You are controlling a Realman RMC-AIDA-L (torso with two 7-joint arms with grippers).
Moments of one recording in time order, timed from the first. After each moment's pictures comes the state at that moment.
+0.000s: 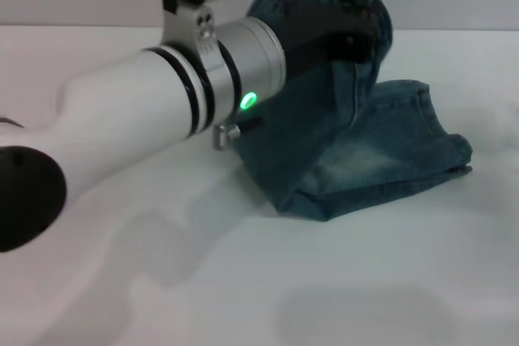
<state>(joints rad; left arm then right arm) -0.34 -2.06 -1.10 -1.61 2.48 -0.38 0.11 0.15 2.07 1.59 0.79 -0.08 0.46 -2.61</state>
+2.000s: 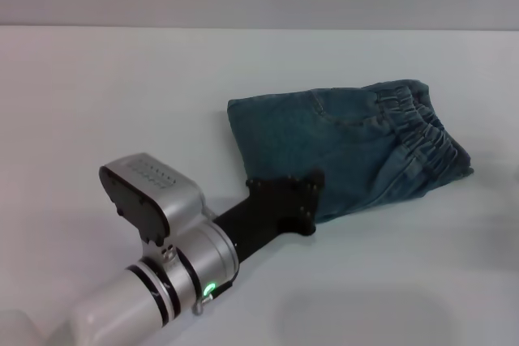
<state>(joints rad) -0.42 -2.07 -0.45 -0.66 2.51 0.74 -0.39 0.07 2.08 1.60 0.60 -0.16 0.86 -2.61</state>
